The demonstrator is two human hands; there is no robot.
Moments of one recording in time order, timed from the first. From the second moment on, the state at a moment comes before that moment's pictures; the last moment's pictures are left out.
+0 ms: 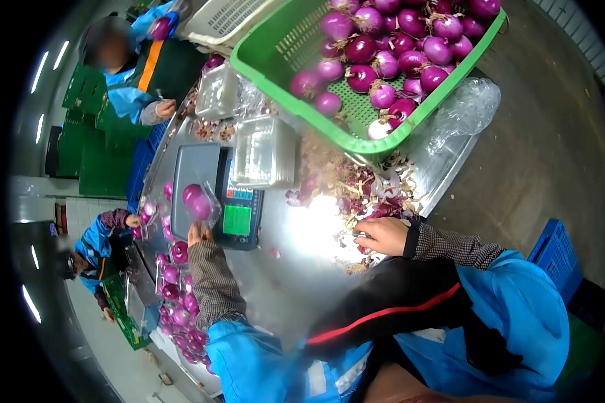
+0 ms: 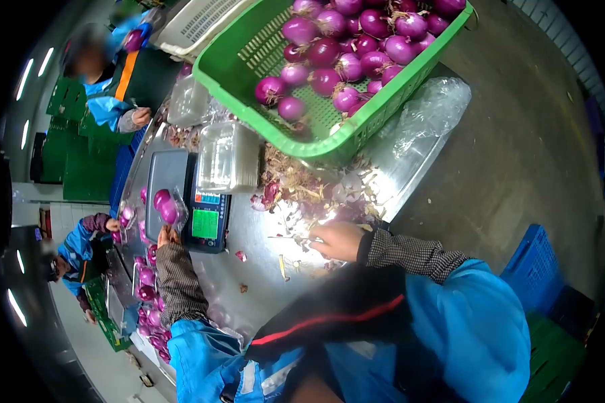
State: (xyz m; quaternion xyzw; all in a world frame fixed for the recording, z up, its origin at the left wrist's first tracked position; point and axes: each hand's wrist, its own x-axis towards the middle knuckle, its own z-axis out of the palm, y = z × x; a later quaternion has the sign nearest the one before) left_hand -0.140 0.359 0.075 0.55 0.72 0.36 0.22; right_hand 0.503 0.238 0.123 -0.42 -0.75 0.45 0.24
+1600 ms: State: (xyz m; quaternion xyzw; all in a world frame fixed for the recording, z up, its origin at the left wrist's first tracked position) left_hand 0.505 0.591 0.239 0.90 0.37 -0.17 0.11; right_hand 0.620 0.299 0.048 -0.47 -0.70 0.52 0.16
